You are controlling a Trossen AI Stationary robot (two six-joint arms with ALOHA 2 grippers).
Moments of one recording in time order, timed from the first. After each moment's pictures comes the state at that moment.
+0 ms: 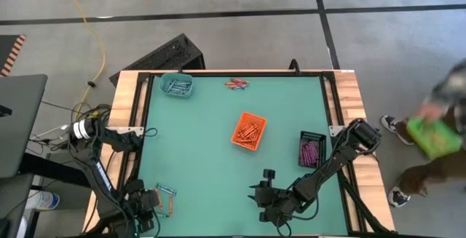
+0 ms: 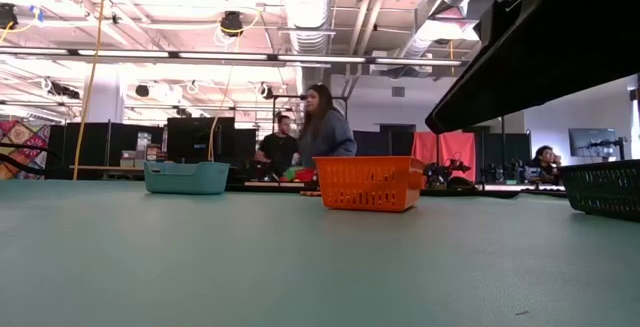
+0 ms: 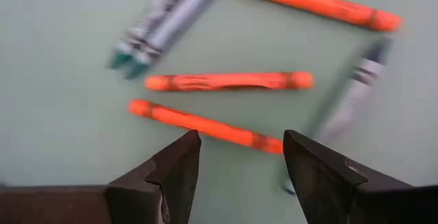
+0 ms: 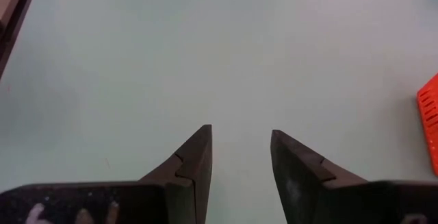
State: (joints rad) left arm -1.23 1.70 1.01 -0.84 -0.21 -1.64; right arm 0.72 1.90 1.14 -0.15 0.70 0.54
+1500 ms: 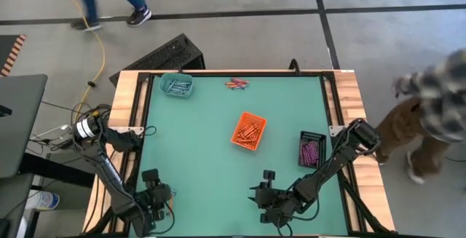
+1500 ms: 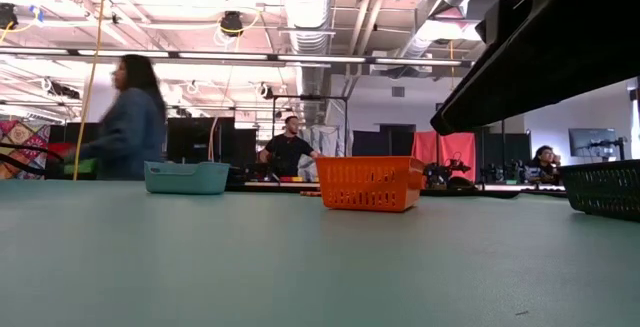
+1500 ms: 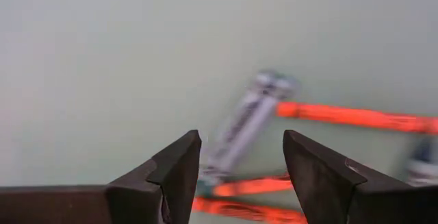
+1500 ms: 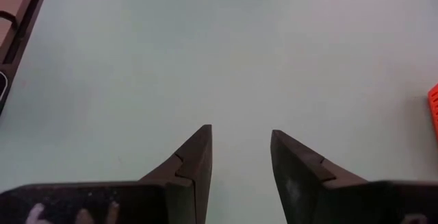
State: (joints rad) left arm -1.08 1.71 1.02 -0.97 -0.38 -1.30; right arm 0.73 1.90 1.14 -0.15 0.68 0.54
